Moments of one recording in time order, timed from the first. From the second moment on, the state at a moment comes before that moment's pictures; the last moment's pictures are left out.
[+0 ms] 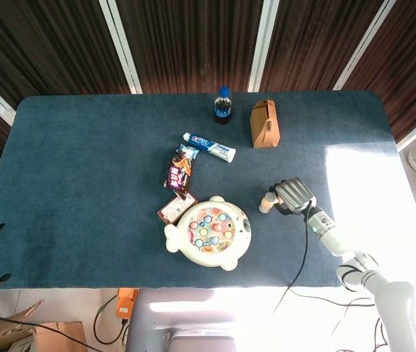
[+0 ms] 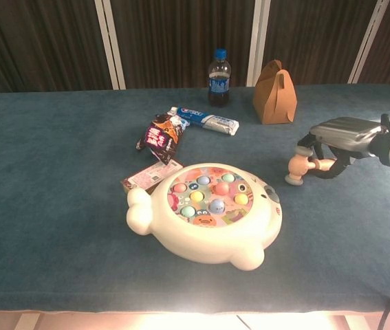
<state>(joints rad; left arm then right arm) -0.16 -1.08 0.00 -1.37 1.37 1.19 -0.11 0.78 -1.73 -0.04 -0.59 -1.58 0.85 0.37</state>
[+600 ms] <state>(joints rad) -0.16 -1.08 0.01 -1.37 1.39 1.20 -0.14 0.79 -1.67 -0.03 -0.64 -1.61 0.97 0.40</state>
